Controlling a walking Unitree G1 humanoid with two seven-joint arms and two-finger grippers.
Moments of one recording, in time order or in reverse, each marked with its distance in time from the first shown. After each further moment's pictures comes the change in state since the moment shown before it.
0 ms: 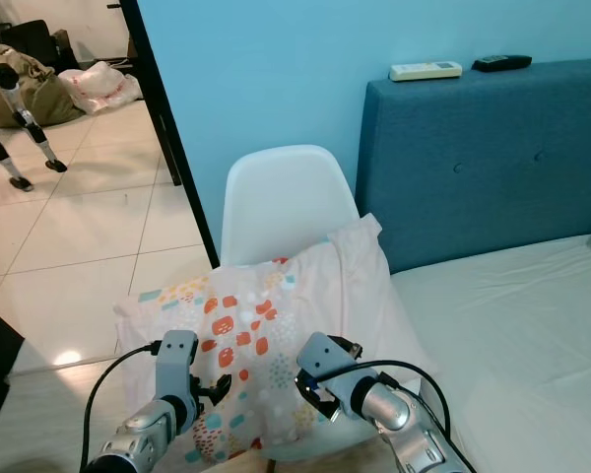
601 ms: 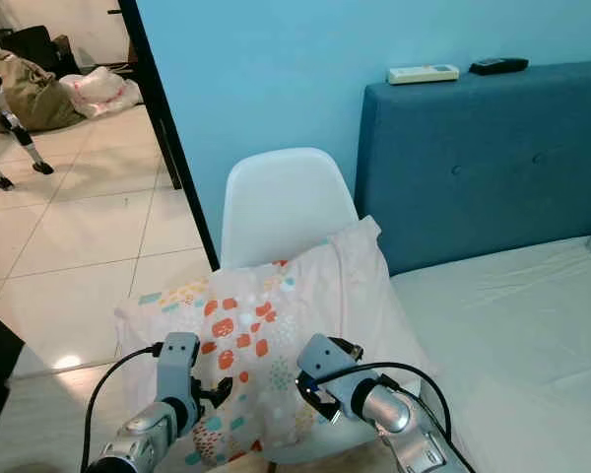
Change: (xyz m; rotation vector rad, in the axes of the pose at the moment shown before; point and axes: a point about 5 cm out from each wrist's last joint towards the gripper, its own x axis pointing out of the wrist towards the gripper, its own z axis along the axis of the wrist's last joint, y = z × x) left arm 0.000 -0.003 -0.002 0.005 0.007 -0.009; right arm -0.001 0.000 -0.002 -0.001 0.005 -0.004
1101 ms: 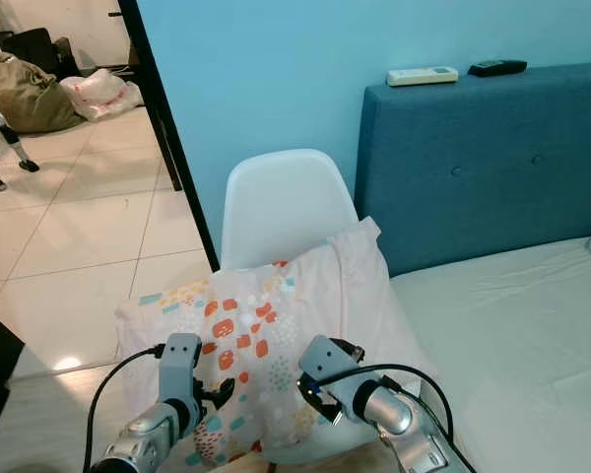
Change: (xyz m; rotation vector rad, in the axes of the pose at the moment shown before) left arm 0.000 -0.001 -0.003 -0.004 0.005 -0.007; right arm -0.002 0.002 -0.001 0.001 -0.002 0.002
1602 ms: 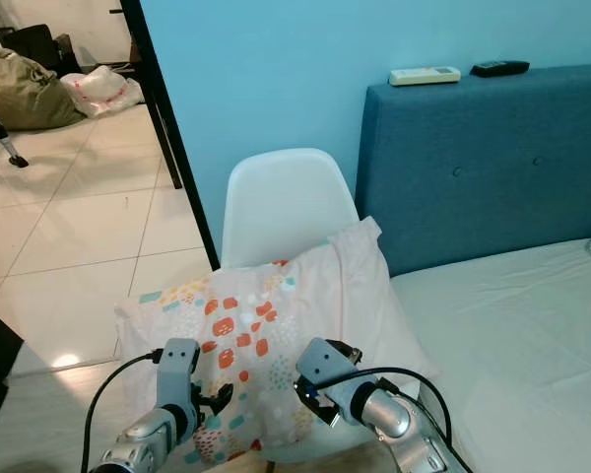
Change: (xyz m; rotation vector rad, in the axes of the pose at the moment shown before) left arm -0.002 0.002 -0.005 -0.004 0.010 0.005; right arm 0.000 0.005 0.003 -0.002 -0.015 0.019
